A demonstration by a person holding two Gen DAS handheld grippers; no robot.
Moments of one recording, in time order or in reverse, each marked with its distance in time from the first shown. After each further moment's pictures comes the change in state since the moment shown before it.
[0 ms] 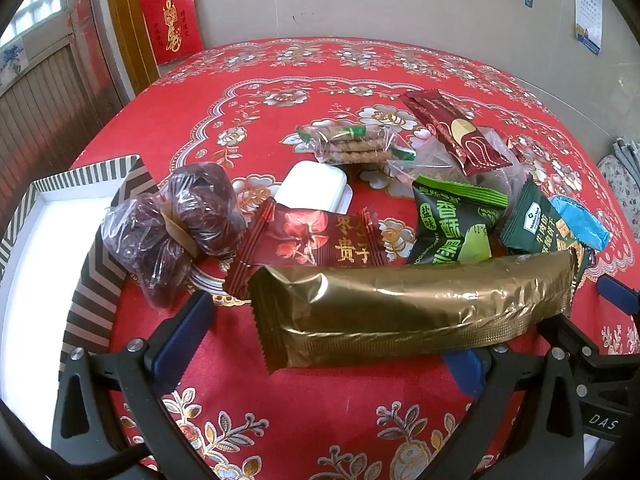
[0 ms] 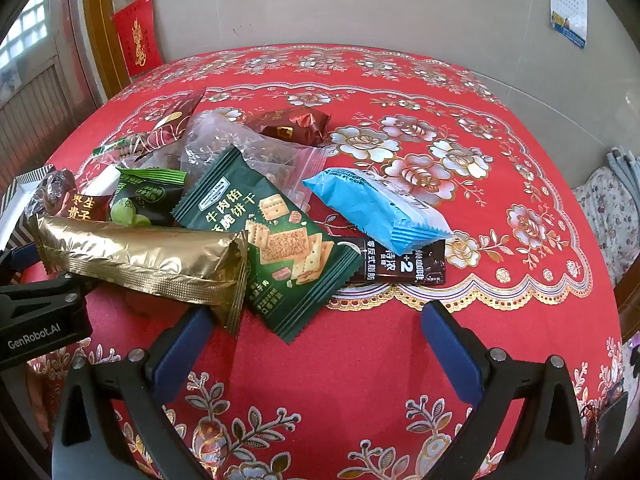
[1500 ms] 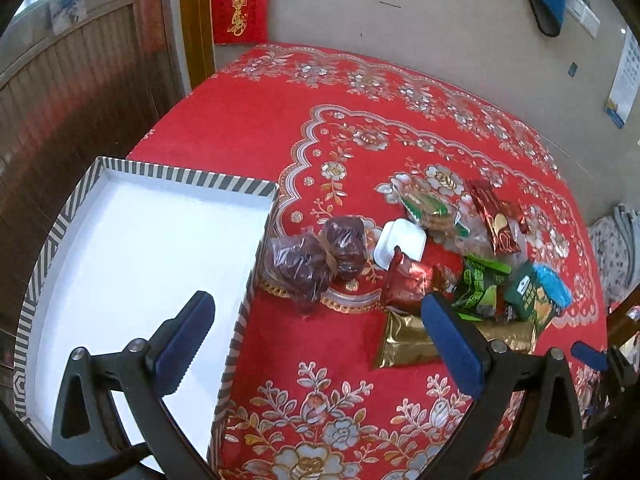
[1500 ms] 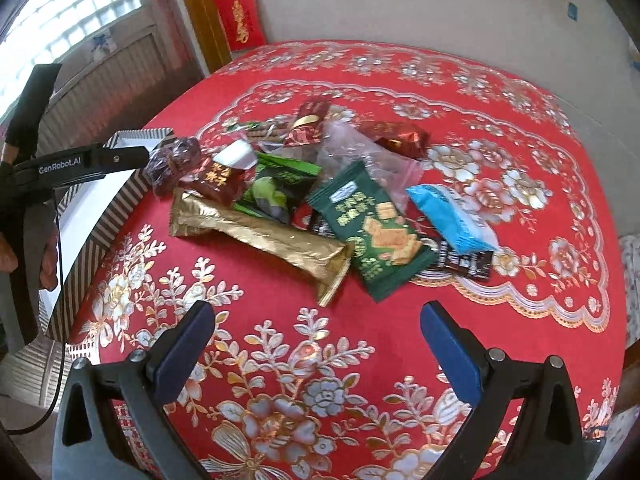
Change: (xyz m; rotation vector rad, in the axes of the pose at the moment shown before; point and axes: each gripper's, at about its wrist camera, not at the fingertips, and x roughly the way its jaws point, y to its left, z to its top) left arm -0.062 0.093 0.032 -0.192 0.047 -0.030; right arm -0.058 0.007 0.001 -0.187 0.074 0.295
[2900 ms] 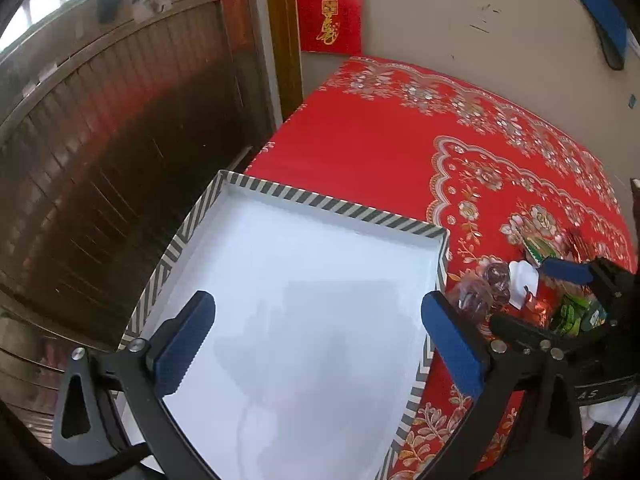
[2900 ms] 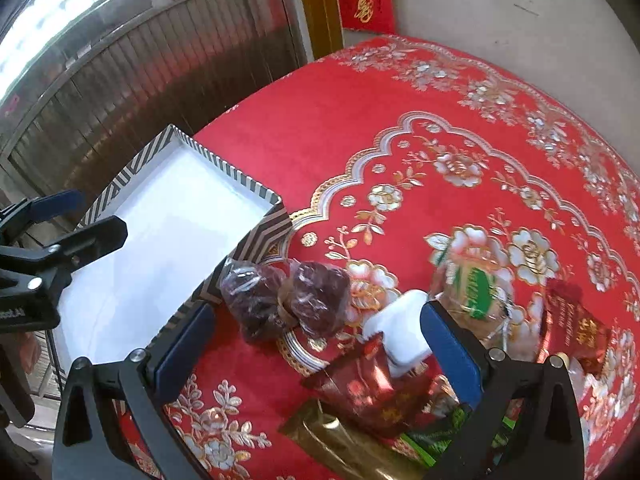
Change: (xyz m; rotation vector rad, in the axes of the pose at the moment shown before) left arm -0.016 0.101 0.025 -0.069 -0.017 0.205; right arm 0.116 0.143 0.136 -0.267 0.099 0.181
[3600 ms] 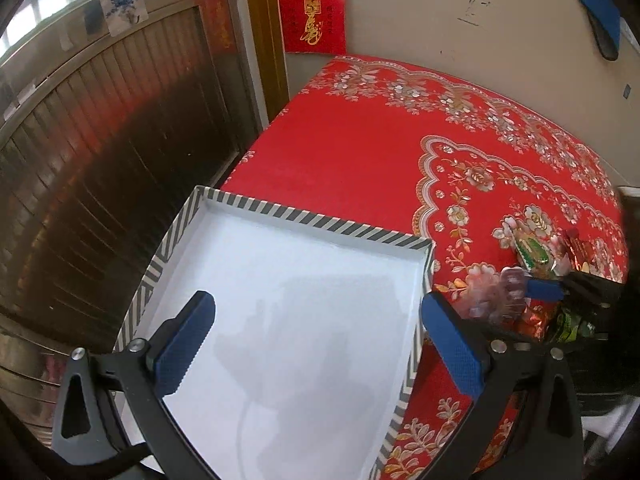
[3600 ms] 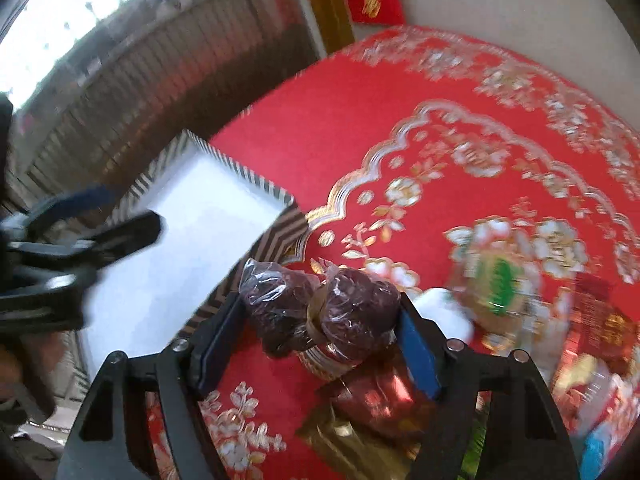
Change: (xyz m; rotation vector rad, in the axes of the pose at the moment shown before) left arm 0.010 -0.020 0.014 0.039 0.005 -0.015; right arm -0.017 -0.016 -0.008 0.056 -0.031 0.113
